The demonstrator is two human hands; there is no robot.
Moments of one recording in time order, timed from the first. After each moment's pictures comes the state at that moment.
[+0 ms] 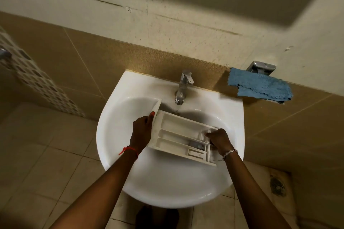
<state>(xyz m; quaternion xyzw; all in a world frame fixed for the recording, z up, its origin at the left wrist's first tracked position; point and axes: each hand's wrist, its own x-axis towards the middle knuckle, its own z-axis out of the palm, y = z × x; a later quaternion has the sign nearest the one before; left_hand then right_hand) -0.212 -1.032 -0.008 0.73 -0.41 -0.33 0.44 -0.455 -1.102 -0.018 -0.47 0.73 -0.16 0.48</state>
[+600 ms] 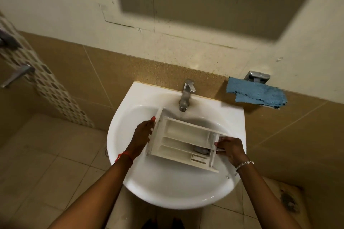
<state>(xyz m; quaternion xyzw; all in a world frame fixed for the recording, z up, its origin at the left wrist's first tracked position) -0.195 -1.009 0.025 0.67 -0.34 -0.48 0.45 -0.477 -1.082 0.015 -0.35 0.66 -0.31 0.59</state>
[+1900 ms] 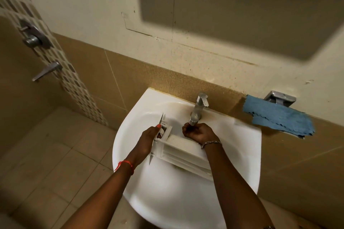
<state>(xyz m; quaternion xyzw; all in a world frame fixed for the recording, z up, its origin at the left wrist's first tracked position) -0.190 -1.016 0.024 0.66 -0.35 -0.46 0.49 -0.344 -1.158 0.021 -0.02 0.48 -0.25 0.84</state>
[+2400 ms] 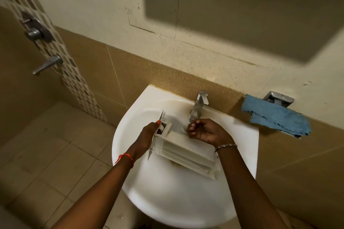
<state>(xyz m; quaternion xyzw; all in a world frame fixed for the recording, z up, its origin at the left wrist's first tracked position) -0.190 -1.016 0.023 0.65 -0.35 -0.47 0.49 -0.365 -1.144 0.064 -0.23 0.40 -0.15 0.88</state>
